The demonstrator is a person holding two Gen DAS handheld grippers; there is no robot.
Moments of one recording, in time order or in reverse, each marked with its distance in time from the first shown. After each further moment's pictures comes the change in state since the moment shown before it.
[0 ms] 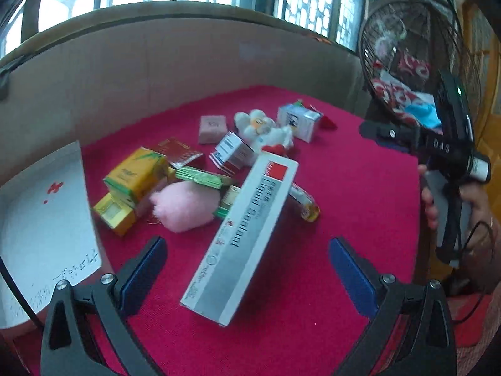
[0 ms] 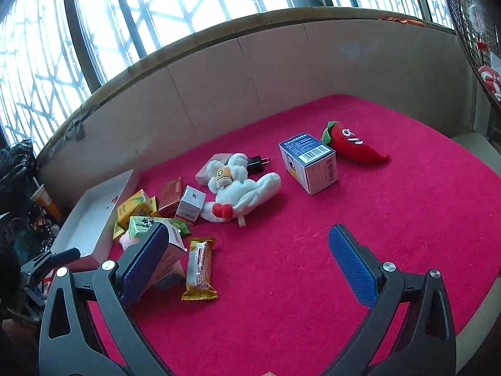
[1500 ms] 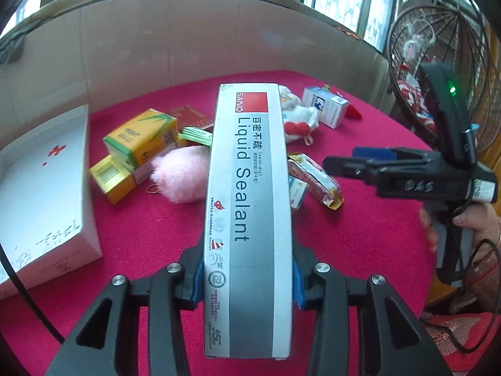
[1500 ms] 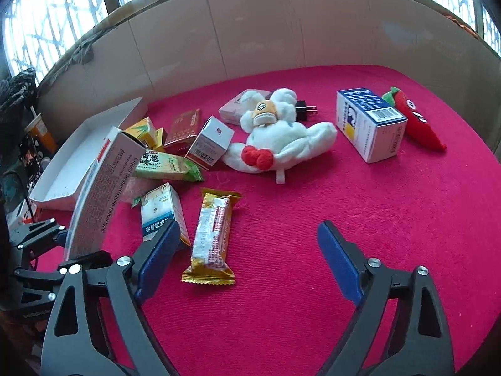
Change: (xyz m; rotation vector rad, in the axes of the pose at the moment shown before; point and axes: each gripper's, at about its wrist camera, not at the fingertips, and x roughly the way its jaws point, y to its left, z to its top) left arm 0.012 0.010 -0.016 -0.153 0.016 0.084; right arm 0.077 0.046 -0.025 -0.242 0.243 0.004
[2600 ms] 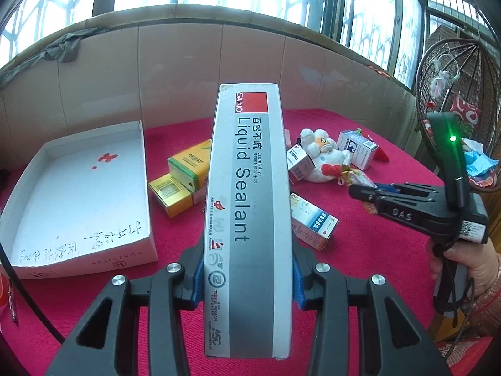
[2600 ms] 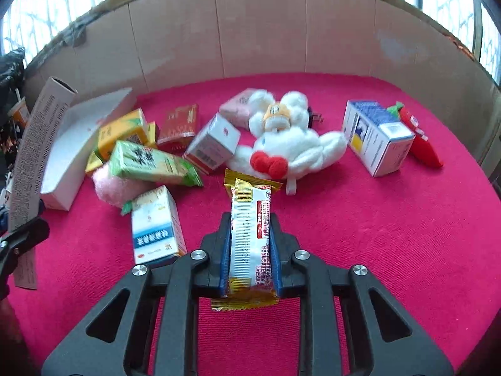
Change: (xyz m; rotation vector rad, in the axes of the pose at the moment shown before) left arm -0.043 0.016 -0.004 -0.094 -0.151 0.128; right arm -0.011 0.020 0.005 -0.045 -0.064 -0.115
